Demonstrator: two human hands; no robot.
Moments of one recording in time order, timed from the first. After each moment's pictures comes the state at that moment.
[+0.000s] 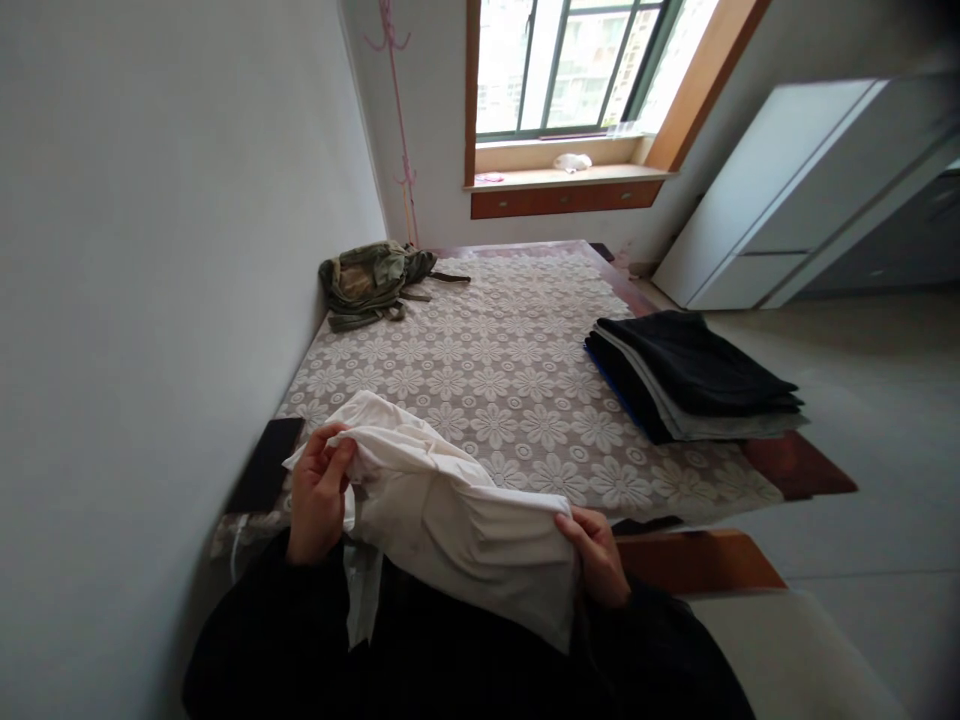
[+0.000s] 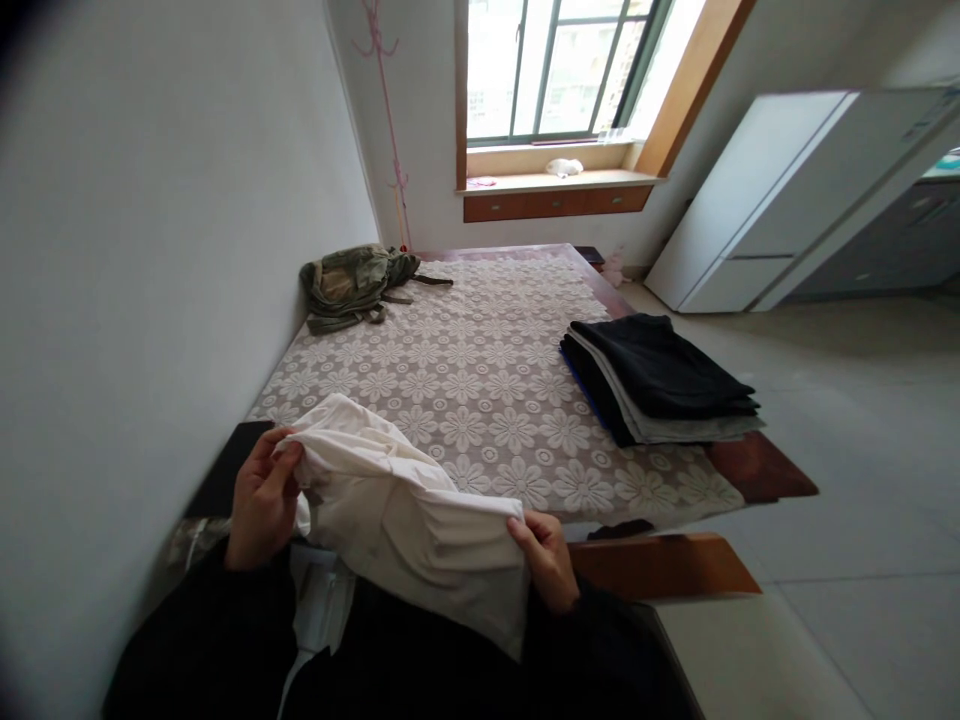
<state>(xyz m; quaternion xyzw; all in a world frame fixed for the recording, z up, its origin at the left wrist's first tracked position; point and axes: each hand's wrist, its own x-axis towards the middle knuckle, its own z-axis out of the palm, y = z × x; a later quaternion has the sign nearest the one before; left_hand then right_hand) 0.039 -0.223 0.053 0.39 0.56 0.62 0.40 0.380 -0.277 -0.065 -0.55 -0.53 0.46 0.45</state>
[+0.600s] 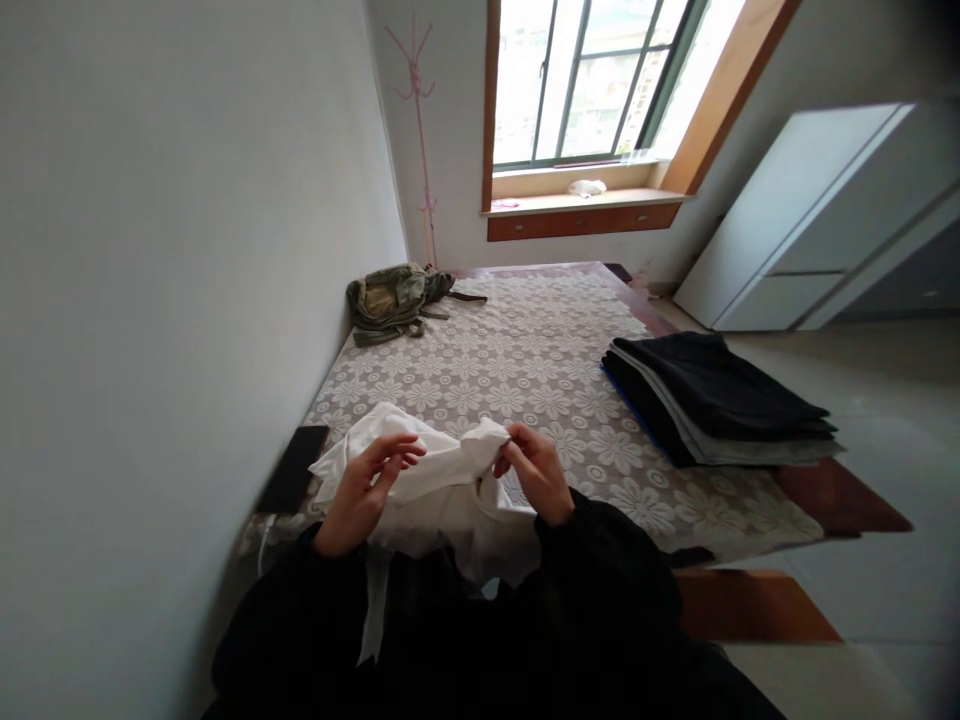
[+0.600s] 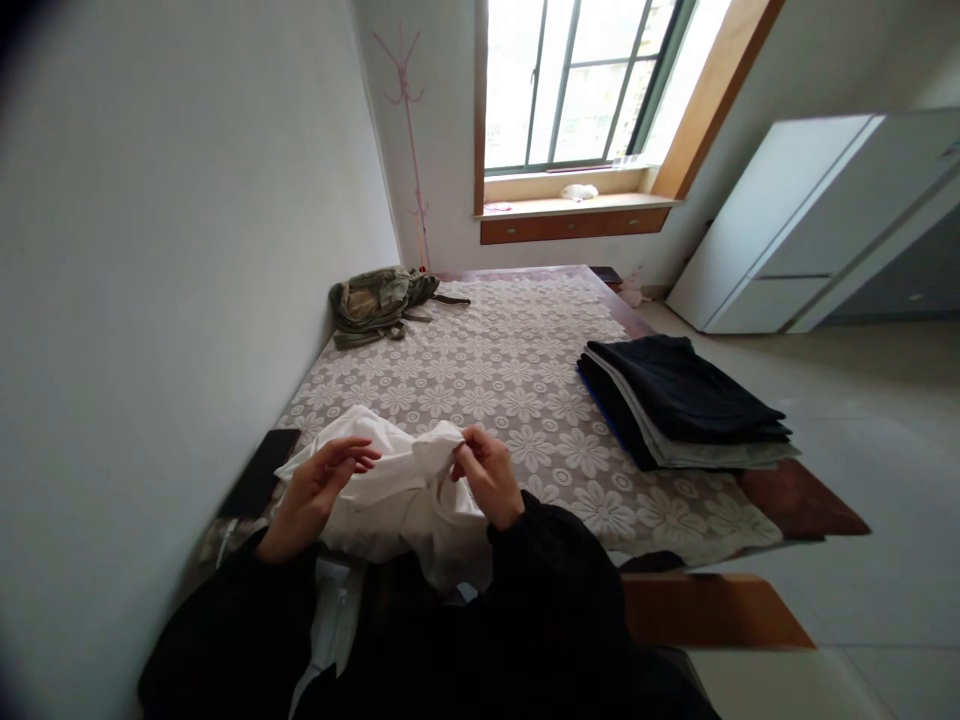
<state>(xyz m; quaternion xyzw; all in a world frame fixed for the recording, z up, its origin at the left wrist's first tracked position) 0.036 -0.222 0.063 0.64 0.50 0.45 0.37 0.294 -0.174 0.019 -0.42 -0.59 0.46 0.52</state>
